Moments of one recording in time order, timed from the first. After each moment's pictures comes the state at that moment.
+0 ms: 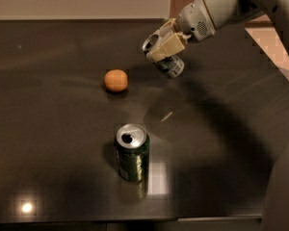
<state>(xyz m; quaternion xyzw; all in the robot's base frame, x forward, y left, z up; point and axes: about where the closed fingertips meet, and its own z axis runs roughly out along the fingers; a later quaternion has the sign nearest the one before) 0.630 -0.036 0.951 -0.61 0.64 0.31 0.35</state>
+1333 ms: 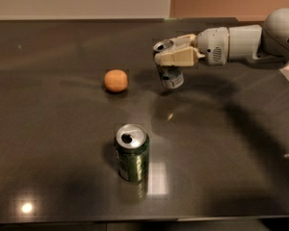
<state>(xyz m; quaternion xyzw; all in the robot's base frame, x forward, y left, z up) 0.618 -0.066 0.946 -0.46 0.63 0.40 0.48</state>
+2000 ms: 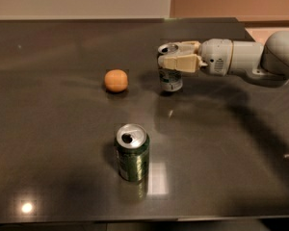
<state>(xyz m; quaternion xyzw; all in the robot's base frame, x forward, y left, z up) 0.619 -0.077 0.936 -0.42 0.61 0.42 0.53</state>
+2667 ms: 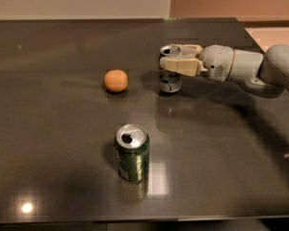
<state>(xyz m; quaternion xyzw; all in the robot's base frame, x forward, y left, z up) 0.620 -0.083 0.931 -0.39 0.58 0.44 0.56</state>
